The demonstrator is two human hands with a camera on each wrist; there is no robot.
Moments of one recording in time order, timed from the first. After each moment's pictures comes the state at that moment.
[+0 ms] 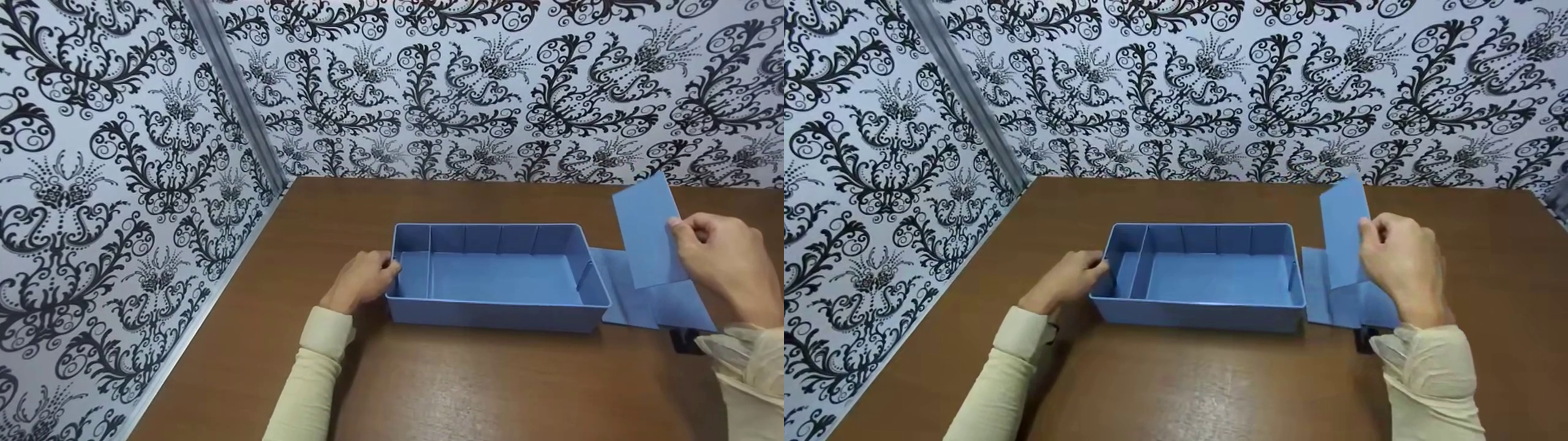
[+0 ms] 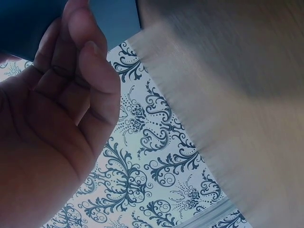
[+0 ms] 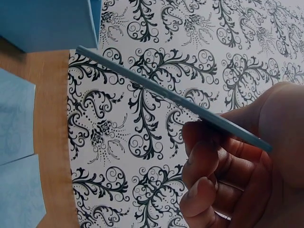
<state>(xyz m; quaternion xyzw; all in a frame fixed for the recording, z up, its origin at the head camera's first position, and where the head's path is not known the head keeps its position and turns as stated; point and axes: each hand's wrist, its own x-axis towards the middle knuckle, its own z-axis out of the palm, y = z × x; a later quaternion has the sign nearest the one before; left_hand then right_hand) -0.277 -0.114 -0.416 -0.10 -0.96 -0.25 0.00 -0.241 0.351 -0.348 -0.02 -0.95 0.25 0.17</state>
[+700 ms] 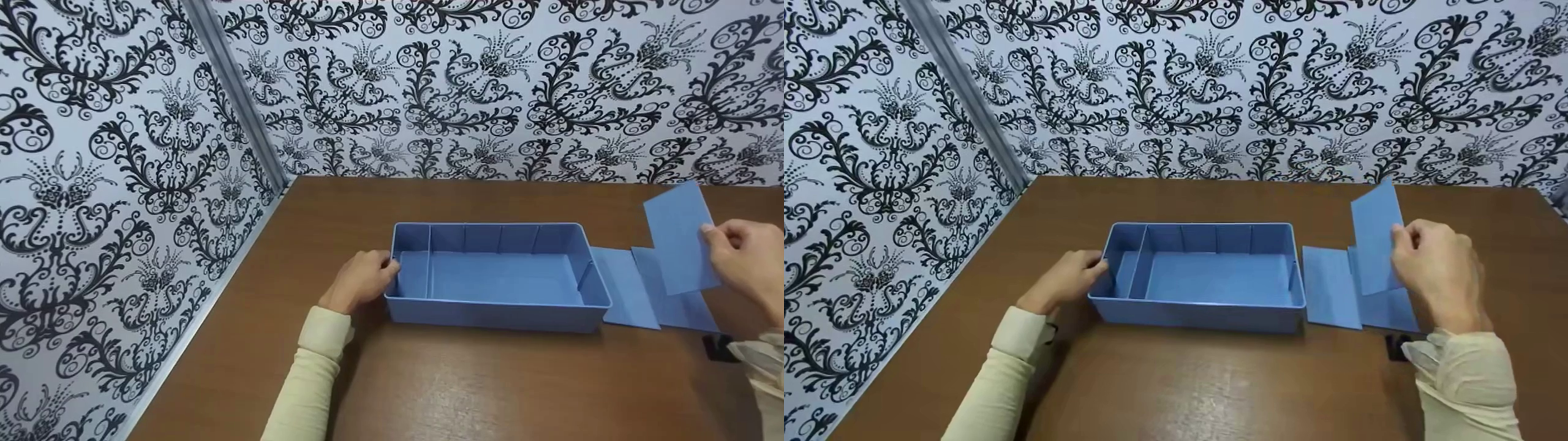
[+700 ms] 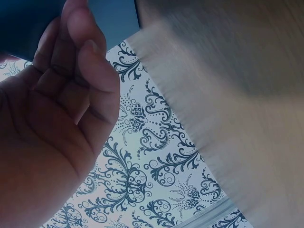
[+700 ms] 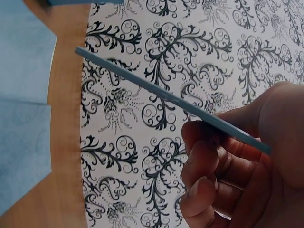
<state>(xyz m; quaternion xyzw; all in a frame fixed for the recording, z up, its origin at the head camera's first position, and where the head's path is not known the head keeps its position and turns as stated) -0.277 -0.113 -0.415 -0.10 -0.96 -0.26 -0.01 -0.247 0.384 -0.366 0.01 -0.92 0.30 0.26</state>
